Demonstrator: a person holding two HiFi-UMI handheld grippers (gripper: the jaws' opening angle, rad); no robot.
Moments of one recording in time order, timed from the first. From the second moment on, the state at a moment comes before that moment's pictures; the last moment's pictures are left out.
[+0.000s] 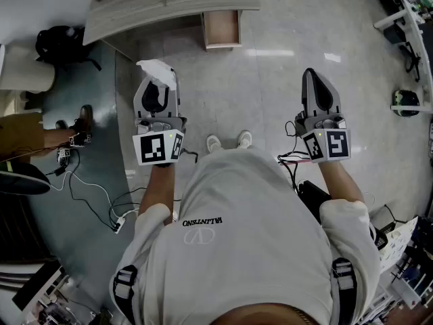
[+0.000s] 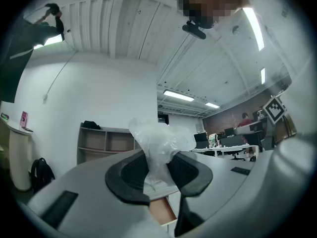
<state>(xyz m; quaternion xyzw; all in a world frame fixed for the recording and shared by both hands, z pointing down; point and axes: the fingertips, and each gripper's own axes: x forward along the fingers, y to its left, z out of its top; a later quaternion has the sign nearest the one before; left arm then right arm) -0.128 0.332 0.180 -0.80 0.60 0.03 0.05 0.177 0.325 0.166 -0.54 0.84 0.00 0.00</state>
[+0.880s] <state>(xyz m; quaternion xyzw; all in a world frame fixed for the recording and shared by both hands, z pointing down) -0.156 0.320 0.195 -0.82 0.57 0.04 0.03 0.127 0.316 0.173 -0.54 0.84 0.00 0.01</state>
